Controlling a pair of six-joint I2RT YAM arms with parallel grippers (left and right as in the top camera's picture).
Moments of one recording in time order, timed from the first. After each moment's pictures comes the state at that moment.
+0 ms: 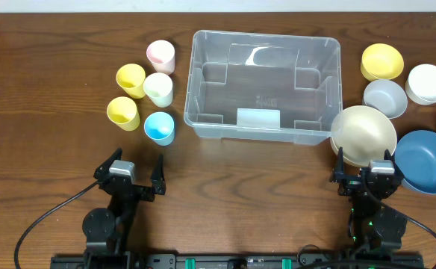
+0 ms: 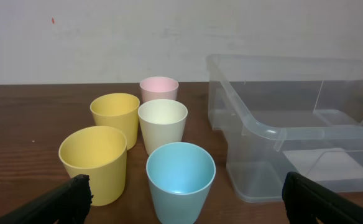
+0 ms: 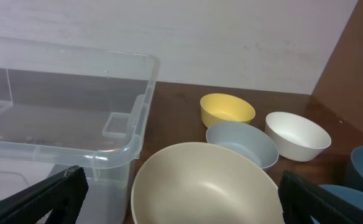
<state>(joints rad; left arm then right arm) -0.02 0.01 0.03 -0.11 0.19 -0.07 -0.07 0.01 0.01 -0.07 0.03 -0.08</state>
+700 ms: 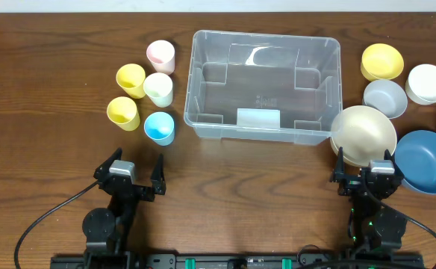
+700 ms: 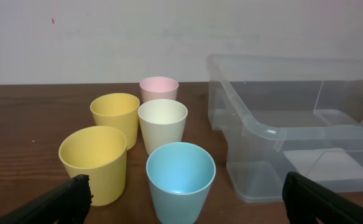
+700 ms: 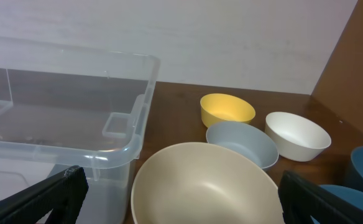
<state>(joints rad) -0.02 0.01 0.03 -0.11 0.19 -0.07 -0.07 0.01 0.01 -0.07 0.03 -0.08</state>
